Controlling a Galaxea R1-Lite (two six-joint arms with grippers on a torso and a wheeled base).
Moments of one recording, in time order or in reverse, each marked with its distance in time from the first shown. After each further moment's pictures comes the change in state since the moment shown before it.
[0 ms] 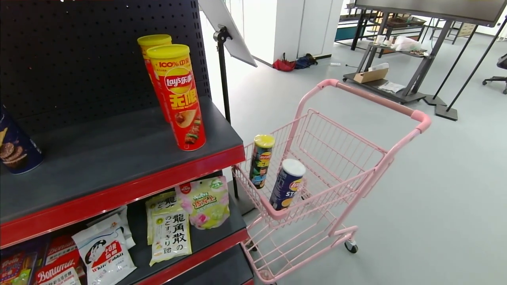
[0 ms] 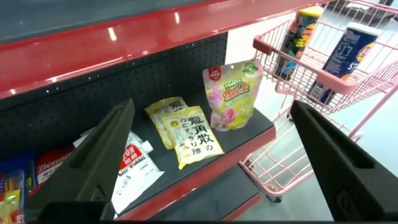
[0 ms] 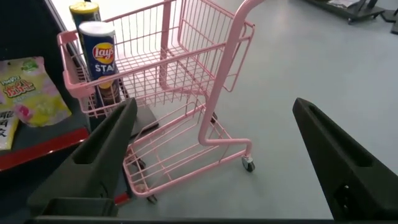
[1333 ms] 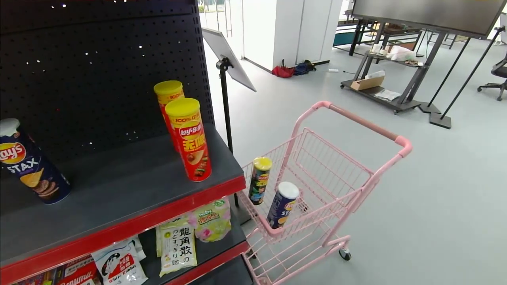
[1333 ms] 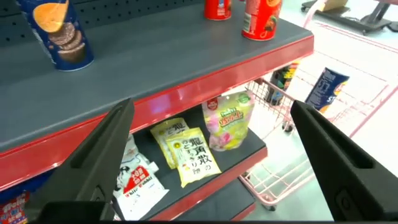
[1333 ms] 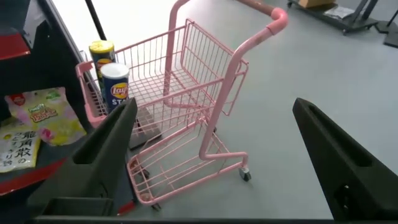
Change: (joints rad) left arm 0.000 0.000 0.000 -0.002 0.000 0.004; right arm 0.000 0.000 0.000 -0.001 0.001 -0.001
